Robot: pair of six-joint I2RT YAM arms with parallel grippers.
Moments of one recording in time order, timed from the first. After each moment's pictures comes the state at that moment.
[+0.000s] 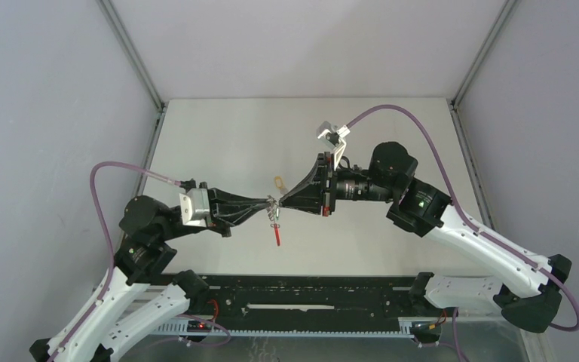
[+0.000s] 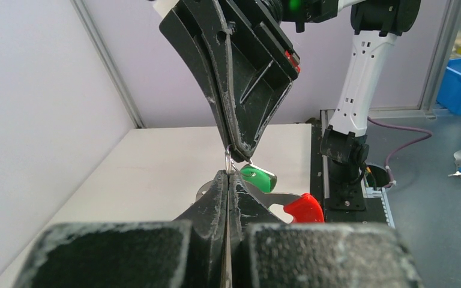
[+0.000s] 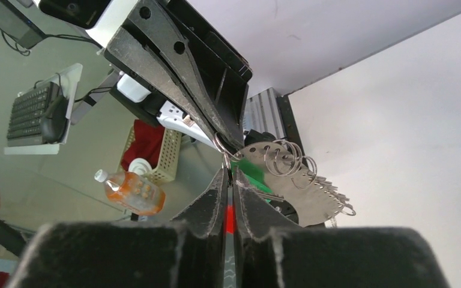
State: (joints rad) left arm -0.68 0.56 0.85 -0.02 0.68 0.02; right arm 0.95 1.11 1.22 -0.10 -0.55 0.54
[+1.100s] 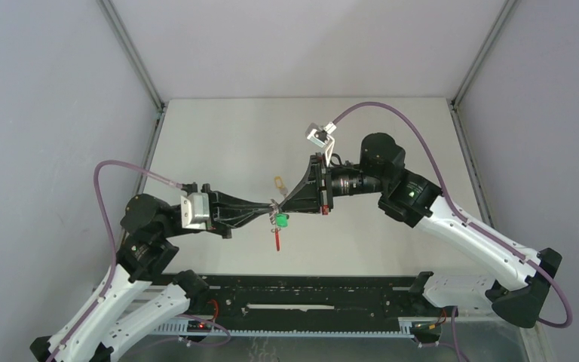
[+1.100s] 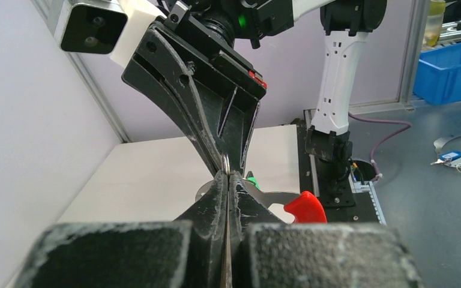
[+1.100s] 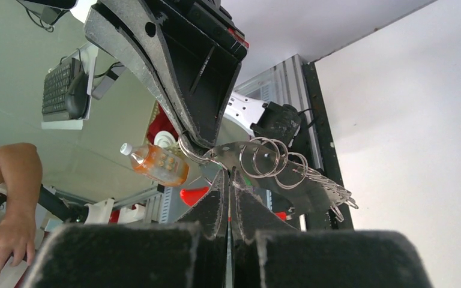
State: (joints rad) left arm -0.68 0.58 0.85 0.03 0.77 0.03; right arm 0.88 1.18 1.24 -0.13 -0.74 0.59
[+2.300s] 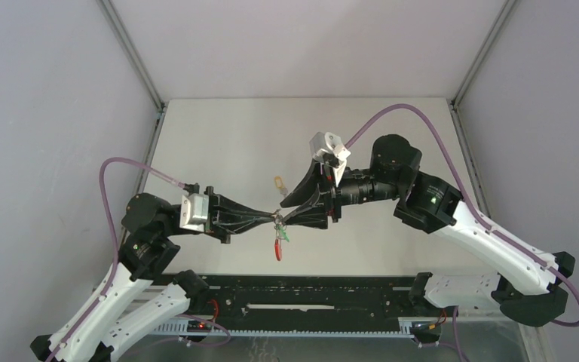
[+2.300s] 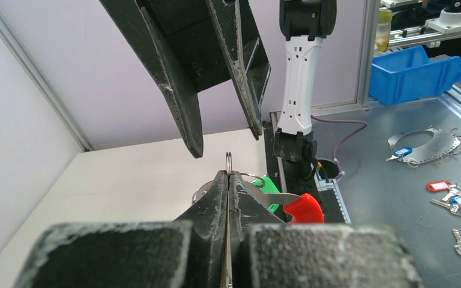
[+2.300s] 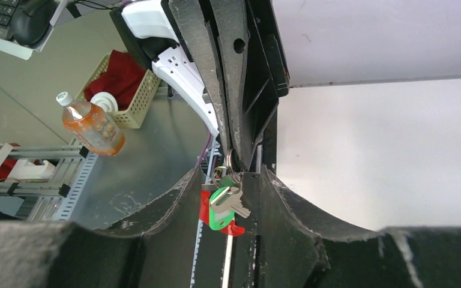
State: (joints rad) left arm -0.68 0.59 0.85 0.05 0.88 -0.04; right arm 1.01 1.14 1.40 -0.32 -0.68 0.13
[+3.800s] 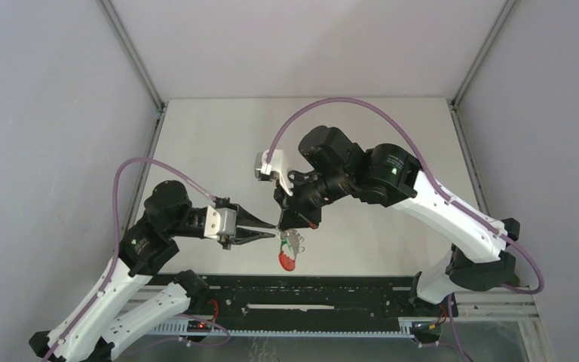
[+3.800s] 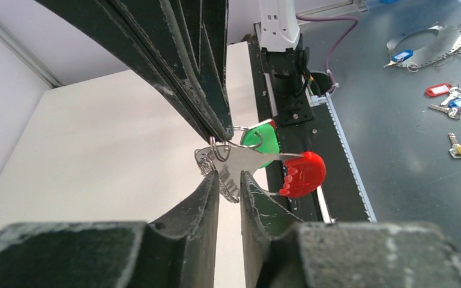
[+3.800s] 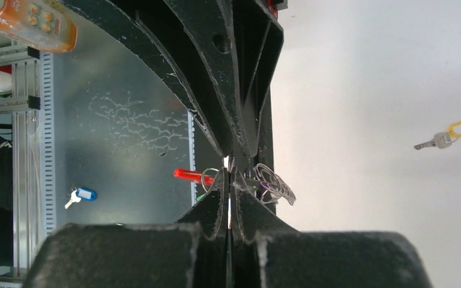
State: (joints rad) left arm -0.68 0.64 0.91 -0.43 0.92 0.35; right arm 1.14 1.54 2.00 -1.15 -0.43 -0.07
